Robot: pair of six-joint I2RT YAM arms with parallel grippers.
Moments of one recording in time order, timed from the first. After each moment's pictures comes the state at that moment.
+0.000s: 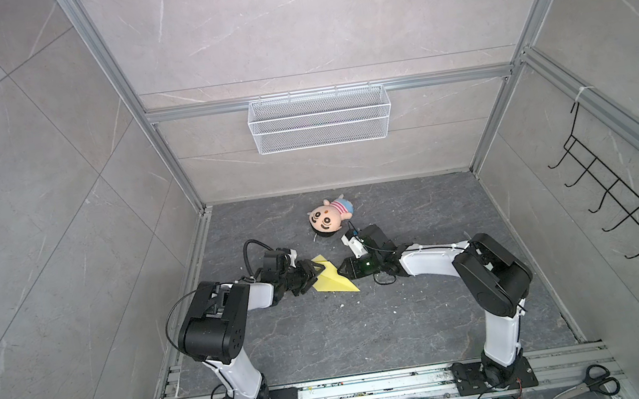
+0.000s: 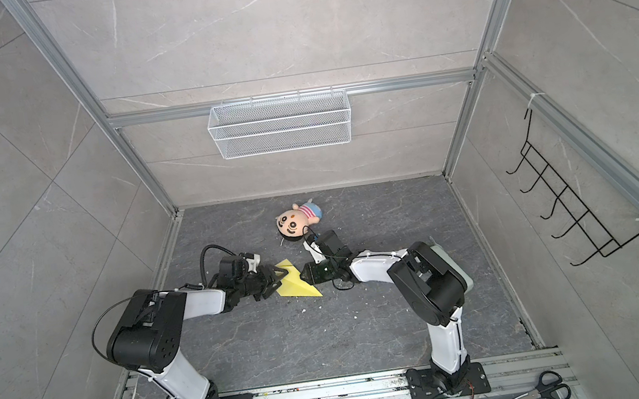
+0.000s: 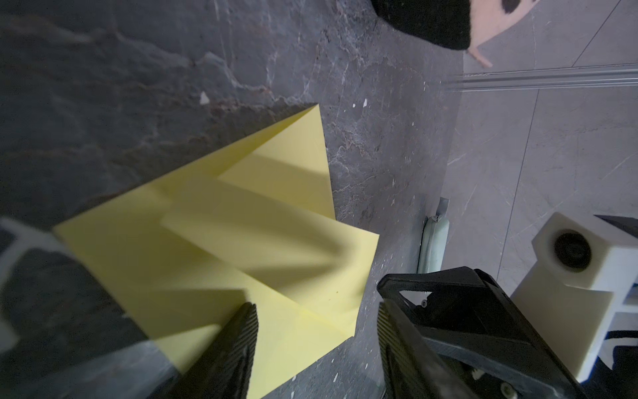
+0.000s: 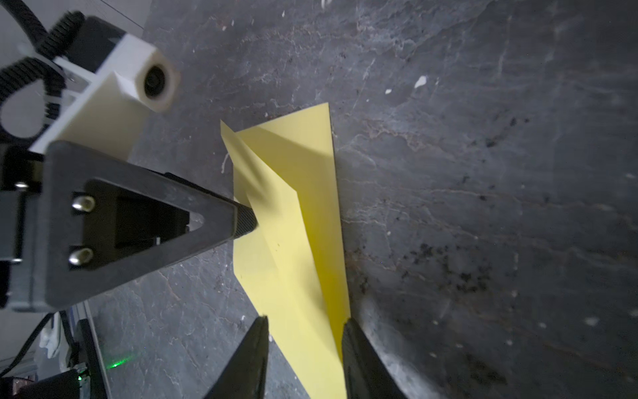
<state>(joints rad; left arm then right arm) -0.27 1.73 0.66 0.31 0.64 -0.91 0.65 1.92 1.09 0.01 -0.39 0.45</state>
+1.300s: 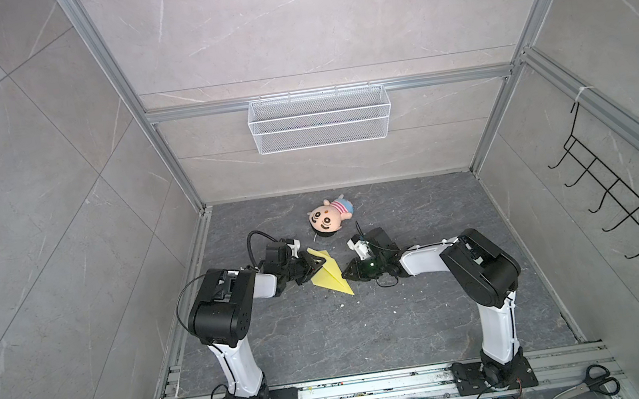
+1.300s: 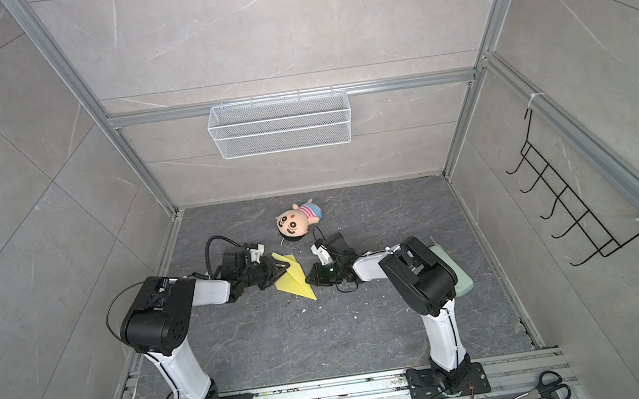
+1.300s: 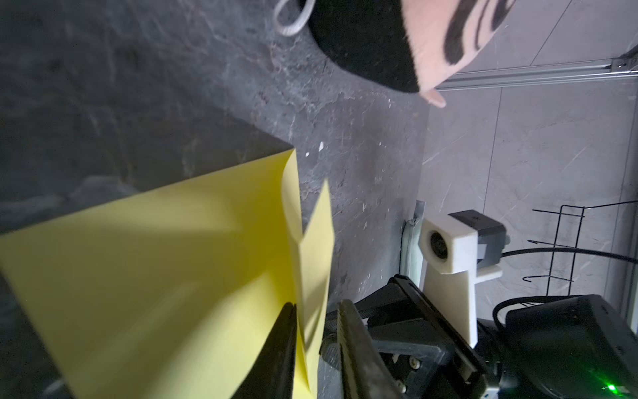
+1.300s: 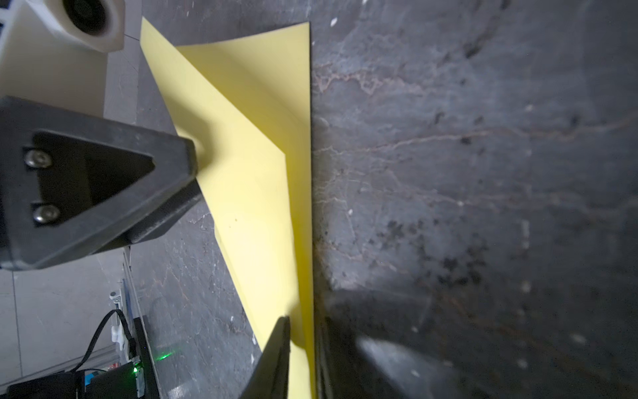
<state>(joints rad) -0.26 1.86 0.78 0.41 0.71 -0.92 0.59 2.00 1.04 0.15 -0.55 0.62</state>
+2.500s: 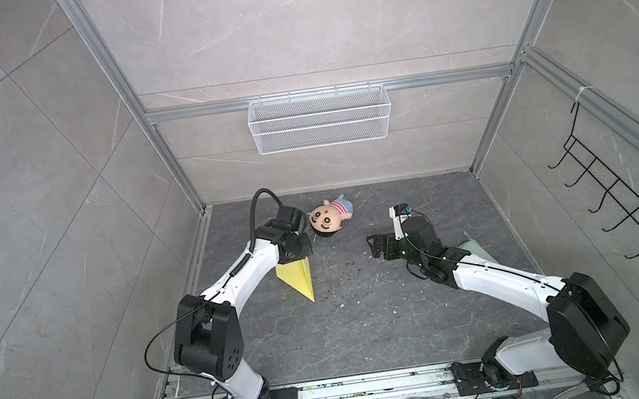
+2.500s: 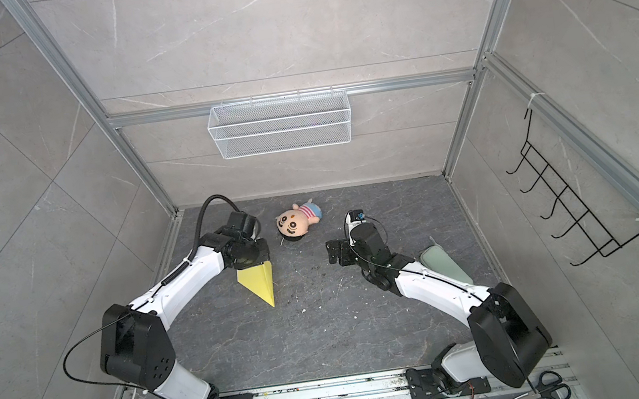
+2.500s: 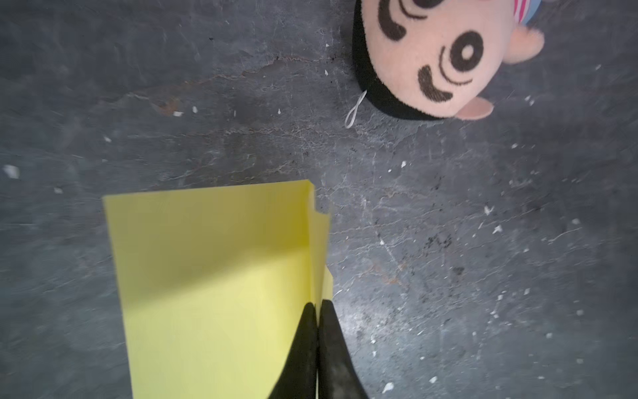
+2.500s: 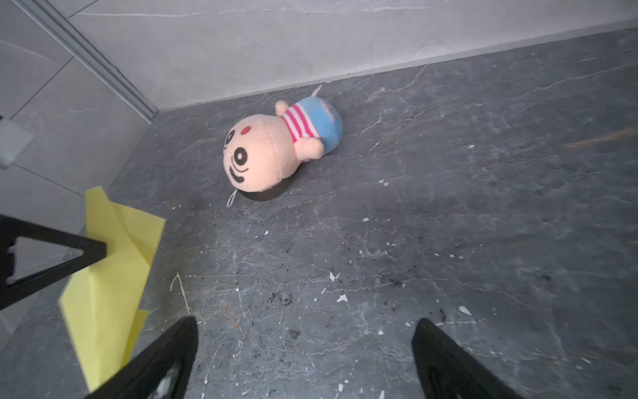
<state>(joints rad) -0.47 1.65 1.36 -0.82 -0.14 -0.45 0.57 1.38 0.83 0.04 0.11 0.43</state>
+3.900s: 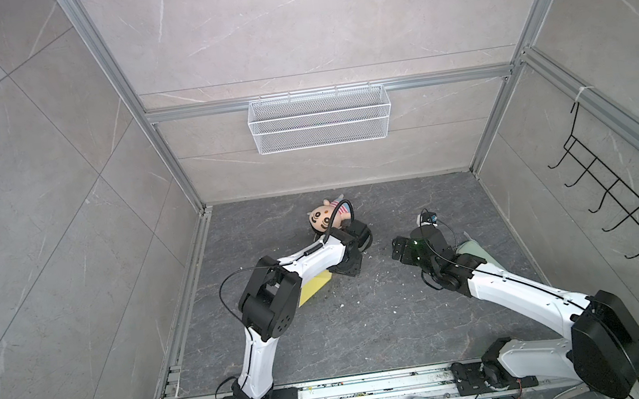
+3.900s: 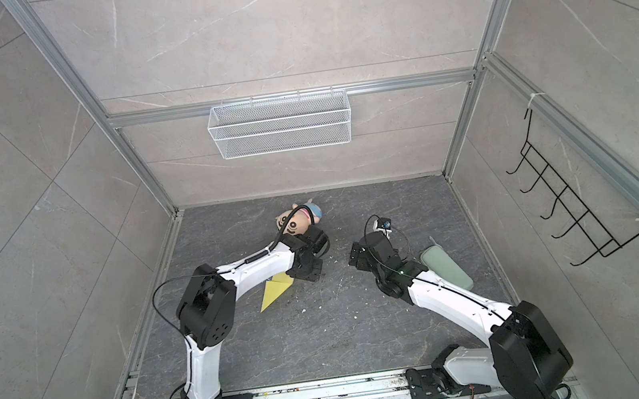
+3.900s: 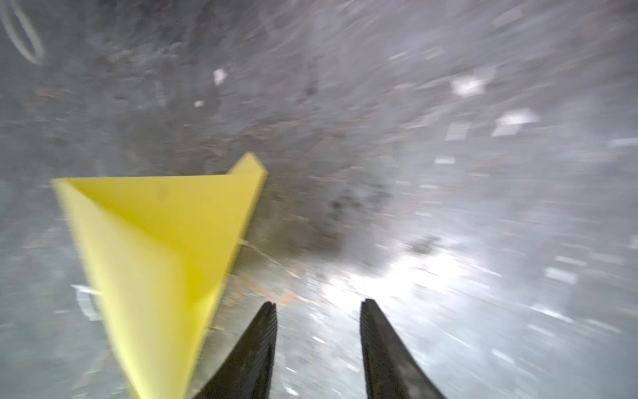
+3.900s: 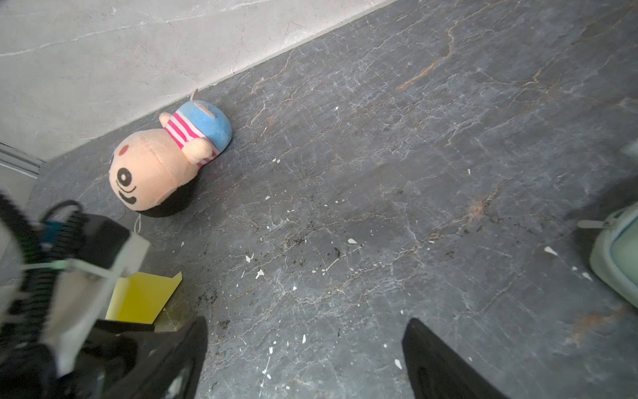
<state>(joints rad) -0.79 2.02 1.54 -0.80 -0.14 -0.42 0.55 1.26 0.76 -0.17 0.32 0.66</state>
